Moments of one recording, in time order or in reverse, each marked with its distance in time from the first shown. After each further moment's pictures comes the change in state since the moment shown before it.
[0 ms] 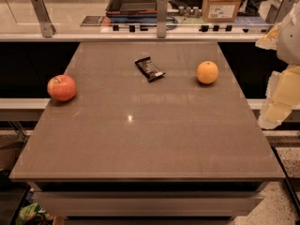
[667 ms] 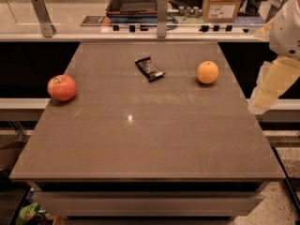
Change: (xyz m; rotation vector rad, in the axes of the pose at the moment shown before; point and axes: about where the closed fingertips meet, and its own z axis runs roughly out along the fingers) arm 0.000 -0.033 0.011 0.056 -0.012 0.046
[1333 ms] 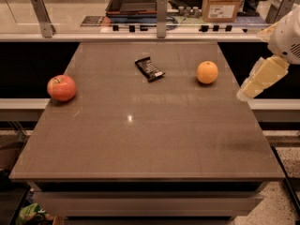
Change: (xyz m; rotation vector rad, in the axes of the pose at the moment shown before) arm 0.006 -0.049 0.041 0.059 -0.196 0.145
